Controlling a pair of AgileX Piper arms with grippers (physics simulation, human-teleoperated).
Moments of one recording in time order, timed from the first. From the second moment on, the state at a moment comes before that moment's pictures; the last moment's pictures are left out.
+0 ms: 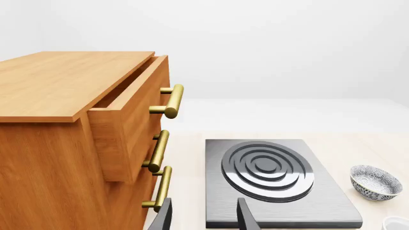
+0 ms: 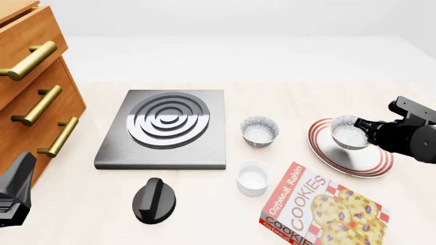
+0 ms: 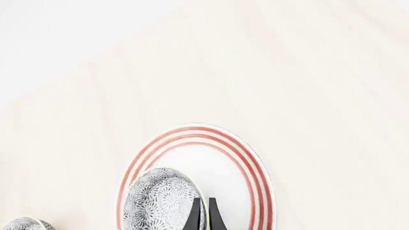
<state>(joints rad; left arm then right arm) 0.00 0.01 0.00 0.00 0.00 -0.20 1.65 -0.62 -0.26 0.34</state>
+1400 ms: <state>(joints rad) 0.00 0.01 0.00 0.00 0.00 -0.22 1.71 -0.62 -0.30 0.31</state>
